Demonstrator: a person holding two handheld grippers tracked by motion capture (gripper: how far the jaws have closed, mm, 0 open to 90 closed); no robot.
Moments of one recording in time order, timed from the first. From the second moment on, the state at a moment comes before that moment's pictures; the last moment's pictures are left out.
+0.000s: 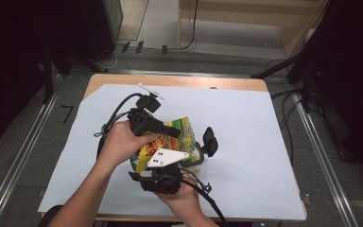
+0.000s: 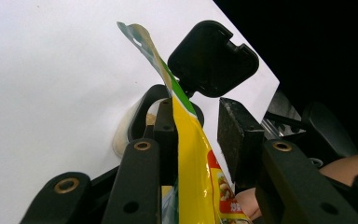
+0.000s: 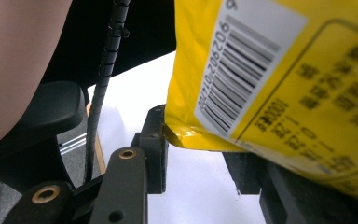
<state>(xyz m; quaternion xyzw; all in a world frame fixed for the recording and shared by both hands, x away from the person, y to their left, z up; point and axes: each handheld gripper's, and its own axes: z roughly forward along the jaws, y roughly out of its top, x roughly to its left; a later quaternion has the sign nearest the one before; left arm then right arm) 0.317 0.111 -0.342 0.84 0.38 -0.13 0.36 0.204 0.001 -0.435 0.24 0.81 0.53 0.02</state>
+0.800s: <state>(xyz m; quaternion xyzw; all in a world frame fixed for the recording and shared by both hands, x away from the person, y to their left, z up) 0.314 0.111 -0.336 0.84 0.38 -0.11 0.37 0.206 0.000 -0.436 0.24 0.81 0.54 0.01</state>
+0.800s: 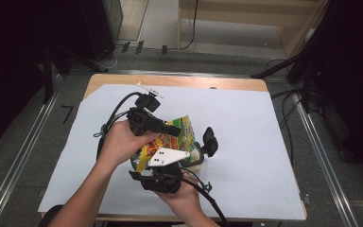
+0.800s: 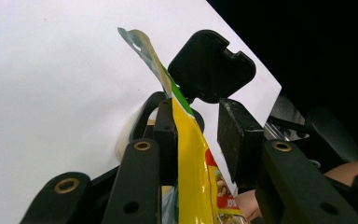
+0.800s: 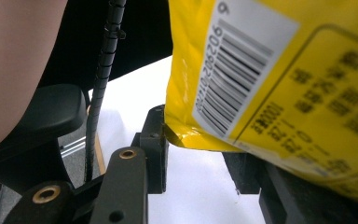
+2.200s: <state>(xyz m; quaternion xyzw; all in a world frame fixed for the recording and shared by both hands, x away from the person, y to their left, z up) 0.311 0.110 -0.333 0.85 0.38 -0.09 0.37 0.208 0.000 -0.432 0.25 0.81 0.54 -0.01</state>
